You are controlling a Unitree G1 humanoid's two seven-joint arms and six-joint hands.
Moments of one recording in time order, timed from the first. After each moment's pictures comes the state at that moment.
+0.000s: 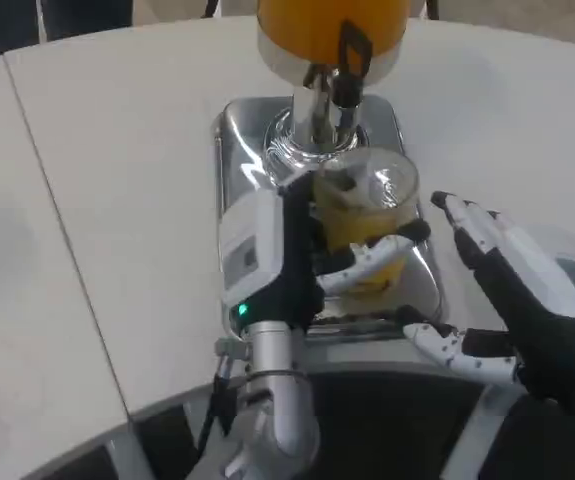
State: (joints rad) left arm -0.80 -0.04 -0.29 0.93 0.55 -0.28 0.80; right arm -0.16 -0.17 0.09 -0.73 -1.15 0.37 0.71
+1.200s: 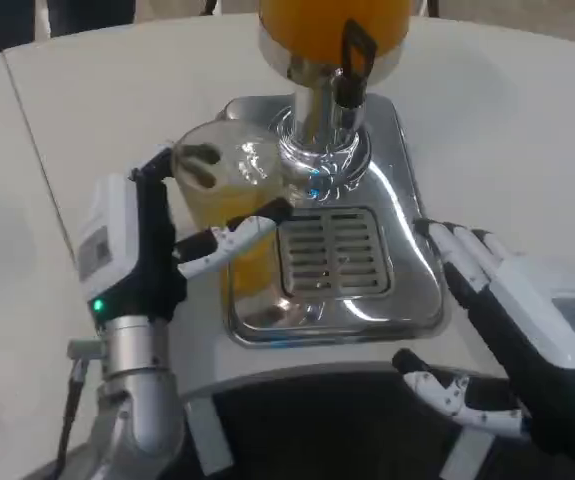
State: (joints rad) left arm -0.60 0.23 -0.15 0.61 0.55 -0.30 0.71; right arm 0.02 -0.24 0.10 -0.84 -1.14 0.24 0.62
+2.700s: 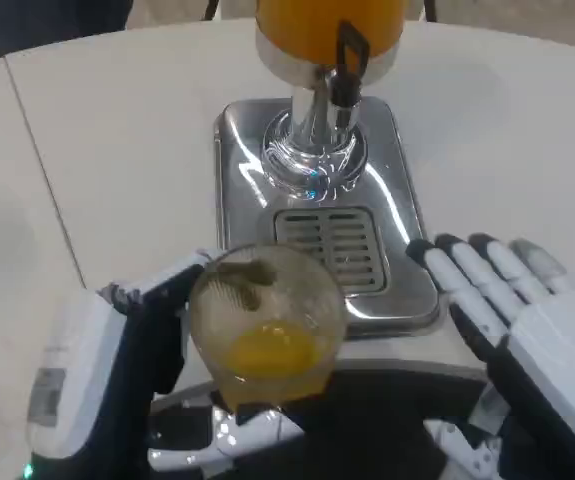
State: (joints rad) left arm 0.16 0.30 -0.07 -0.34 0.58 -0.47 0.33; right arm 0.32 -0.34 -0.06 -0.92 -1.01 -0.11 0.35
